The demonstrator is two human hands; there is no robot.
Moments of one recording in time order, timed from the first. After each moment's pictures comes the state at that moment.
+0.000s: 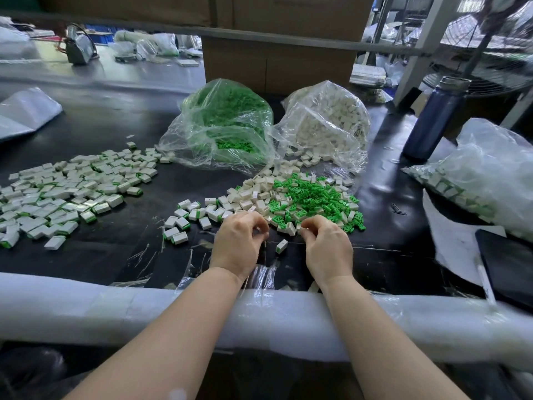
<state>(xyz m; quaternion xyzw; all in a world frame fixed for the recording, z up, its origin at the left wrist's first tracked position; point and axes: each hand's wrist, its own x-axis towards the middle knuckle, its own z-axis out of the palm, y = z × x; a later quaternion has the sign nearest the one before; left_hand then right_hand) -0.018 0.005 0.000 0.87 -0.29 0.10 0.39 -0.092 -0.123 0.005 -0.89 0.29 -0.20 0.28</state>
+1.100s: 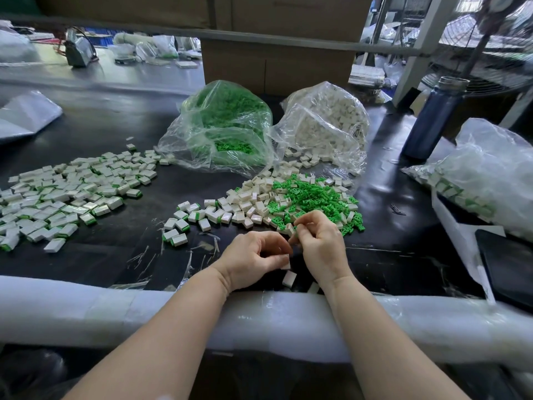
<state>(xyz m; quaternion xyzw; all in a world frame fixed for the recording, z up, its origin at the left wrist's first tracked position) -0.023 0.011 0.007 0.78 -0.40 -0.20 0.44 -0.091 -0.118 0.006 -0.81 0.22 -0.25 0.49</state>
